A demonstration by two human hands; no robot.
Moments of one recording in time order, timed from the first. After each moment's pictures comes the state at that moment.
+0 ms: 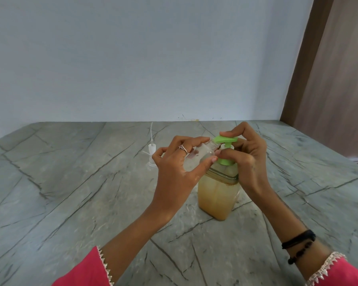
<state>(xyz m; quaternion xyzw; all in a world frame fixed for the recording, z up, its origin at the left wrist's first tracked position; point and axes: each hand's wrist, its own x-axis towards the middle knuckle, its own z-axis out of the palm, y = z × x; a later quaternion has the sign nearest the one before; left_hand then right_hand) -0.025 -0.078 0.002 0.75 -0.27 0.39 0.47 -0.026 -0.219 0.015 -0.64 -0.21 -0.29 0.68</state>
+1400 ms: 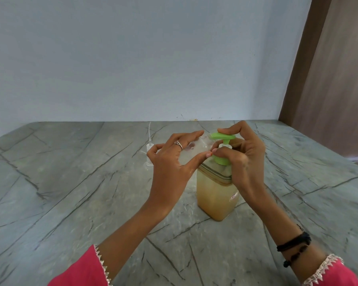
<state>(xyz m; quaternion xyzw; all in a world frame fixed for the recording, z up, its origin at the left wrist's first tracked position) -0.022 -0.079 0.005 0.76 -0.25 0.38 0.47 -0.027 -0.217 0.012 -0.67 -0.15 -0.35 0.64</state>
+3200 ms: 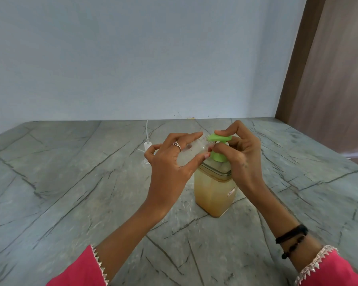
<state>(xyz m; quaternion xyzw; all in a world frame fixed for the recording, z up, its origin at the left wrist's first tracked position) -0.027 -0.079 0.003 0.76 -0.25 0.38 0.46 -0.024 -0.221 0.009 -0.65 -0.19 -0.30 0.67</state>
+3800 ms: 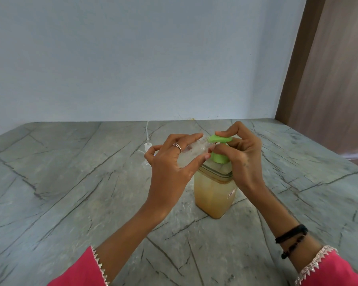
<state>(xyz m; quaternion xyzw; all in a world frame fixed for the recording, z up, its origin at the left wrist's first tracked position) -0.028 -0.079 0.003 0.76 -0.25 0.39 0.46 -0.025 -0.220 0.013 -0.64 -0.17 -0.30 0.69</state>
